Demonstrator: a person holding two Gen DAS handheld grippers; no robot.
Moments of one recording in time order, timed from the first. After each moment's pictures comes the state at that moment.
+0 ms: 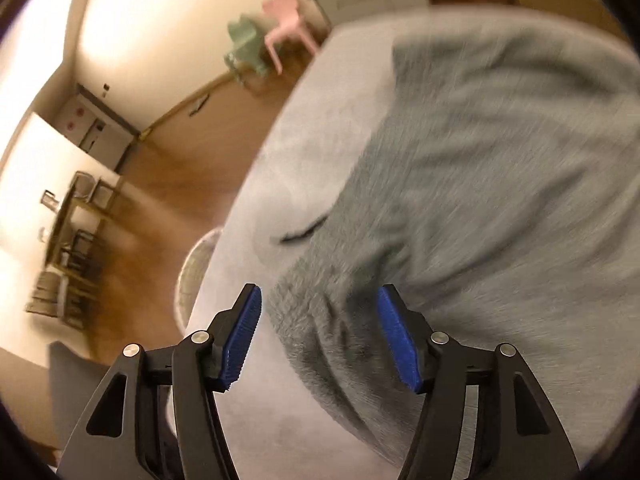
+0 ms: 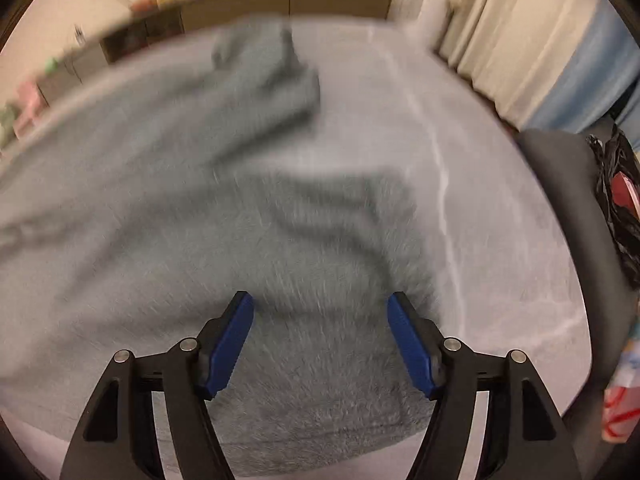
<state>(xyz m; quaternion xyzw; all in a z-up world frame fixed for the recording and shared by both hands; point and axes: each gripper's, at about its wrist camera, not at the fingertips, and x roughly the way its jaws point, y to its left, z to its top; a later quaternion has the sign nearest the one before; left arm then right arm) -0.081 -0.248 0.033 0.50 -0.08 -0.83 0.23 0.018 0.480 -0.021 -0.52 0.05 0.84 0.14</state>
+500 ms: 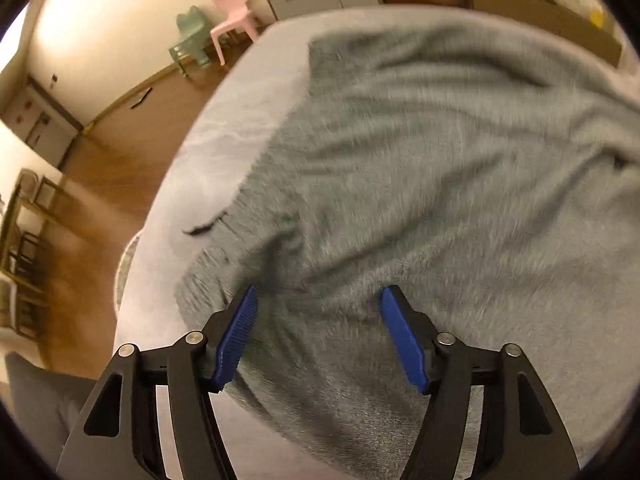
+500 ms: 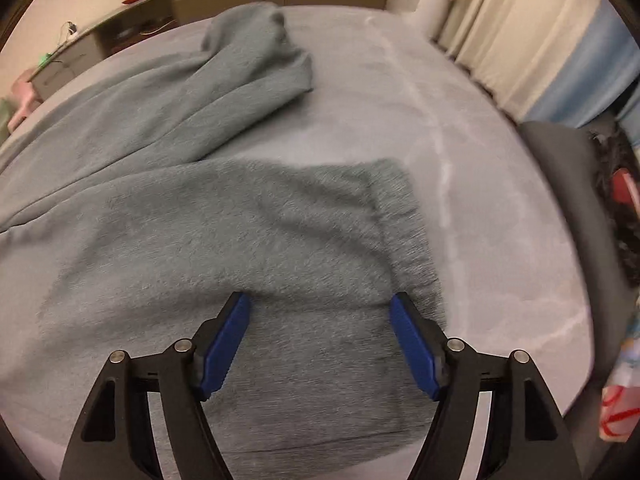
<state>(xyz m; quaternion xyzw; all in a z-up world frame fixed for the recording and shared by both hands) -0.080 -0.233 0.026 0.53 -0.03 -0.84 0.15 -0.004 0.495 -0.052 -0.55 0.04 0.82 0.16</state>
